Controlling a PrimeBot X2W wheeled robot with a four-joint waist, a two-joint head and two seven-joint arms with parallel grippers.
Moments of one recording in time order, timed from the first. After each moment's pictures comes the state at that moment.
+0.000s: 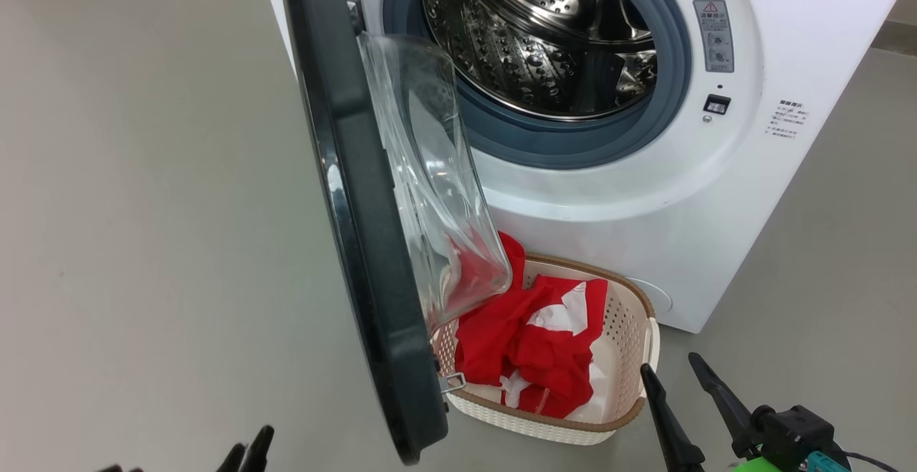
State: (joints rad) left arm -0.04 0.39 -0.38 0.36 -1.28 -0.12 -0.13; right arm 0.08 -0.06 0.13 0.23 0.34 0.12 -0.26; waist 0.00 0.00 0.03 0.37
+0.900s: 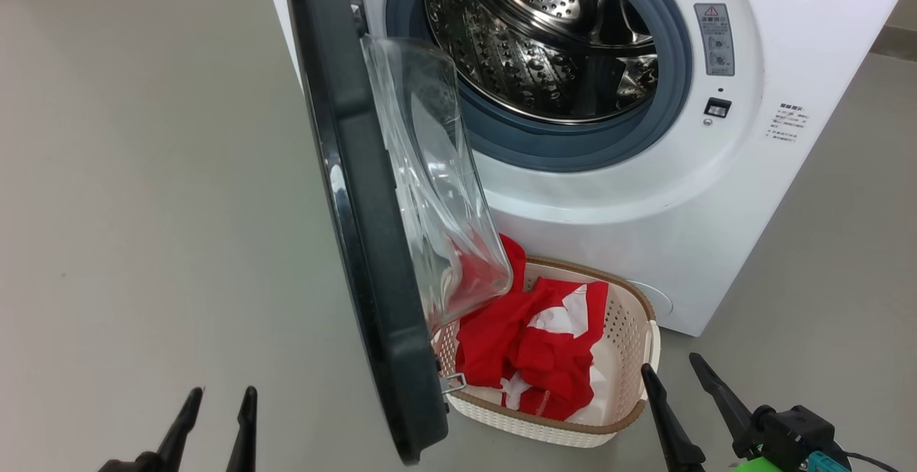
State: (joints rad) left arm 0.03 0.15 -0.02 0.28 -0.34 -0.13 -0.25; right arm 0.08 -0.06 0.13 0.23 0.34 0.12 -0.26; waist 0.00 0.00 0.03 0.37
